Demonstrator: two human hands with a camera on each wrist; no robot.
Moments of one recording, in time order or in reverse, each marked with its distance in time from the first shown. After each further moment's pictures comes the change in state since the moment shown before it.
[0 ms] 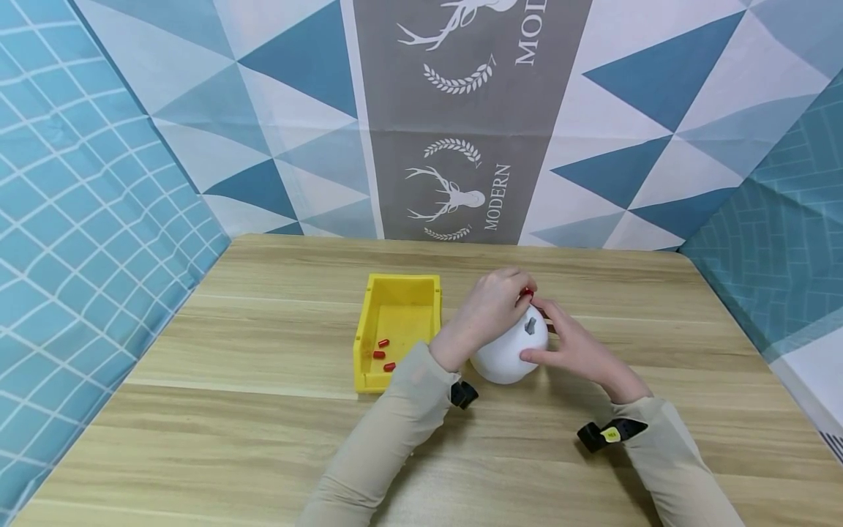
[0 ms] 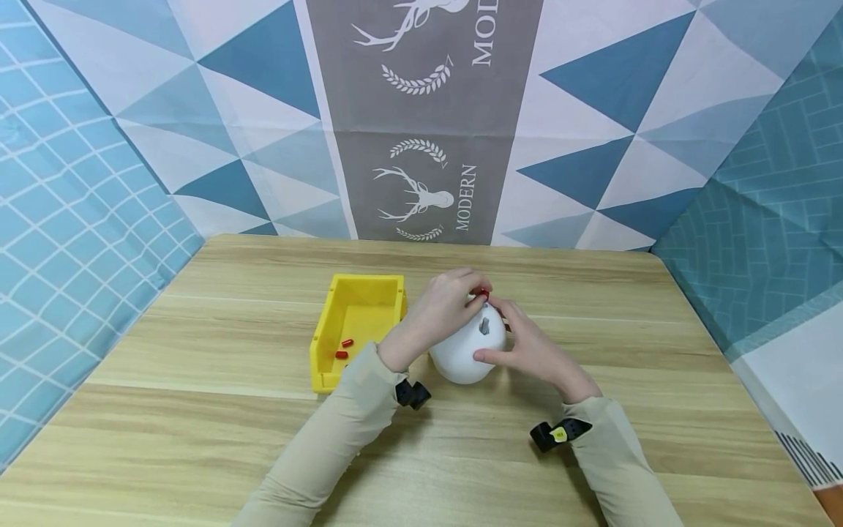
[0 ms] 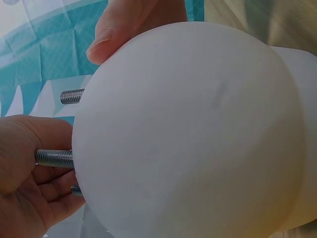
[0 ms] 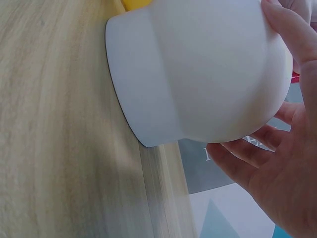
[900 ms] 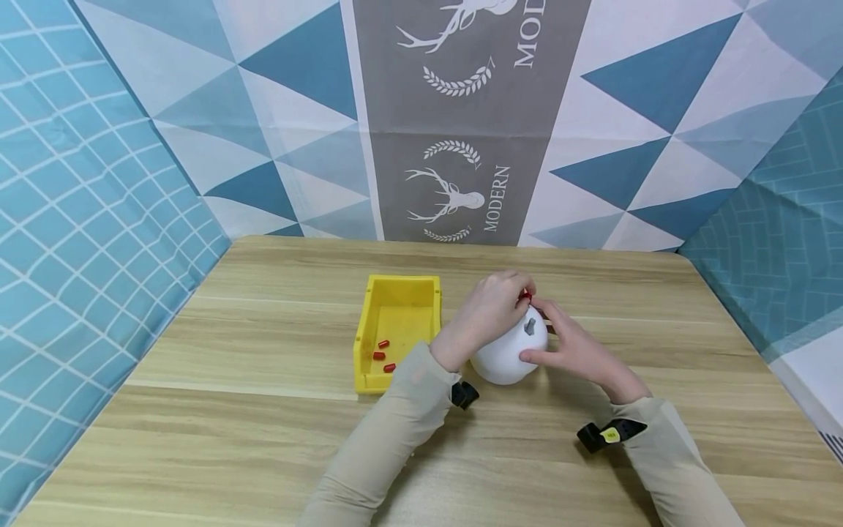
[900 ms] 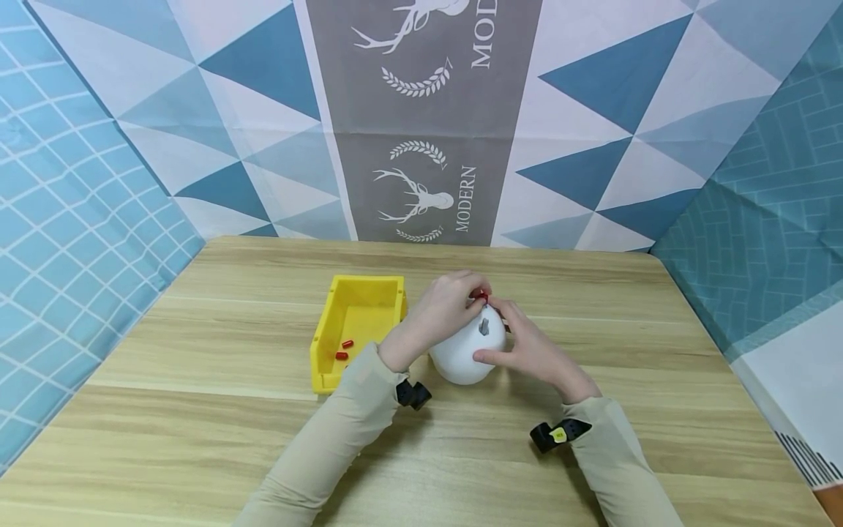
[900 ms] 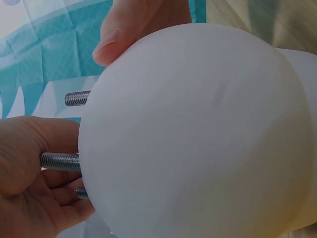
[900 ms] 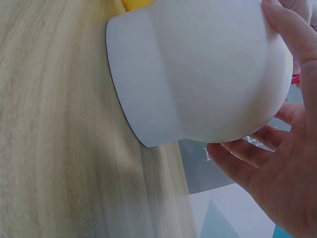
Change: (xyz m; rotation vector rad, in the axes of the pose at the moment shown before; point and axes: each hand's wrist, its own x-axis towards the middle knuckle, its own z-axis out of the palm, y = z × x) left_hand 0.002 0.002 0.000 0.004 -0.074 -0.058; right_hand 0.000 0.000 0.000 -0.007 -0.002 0.016
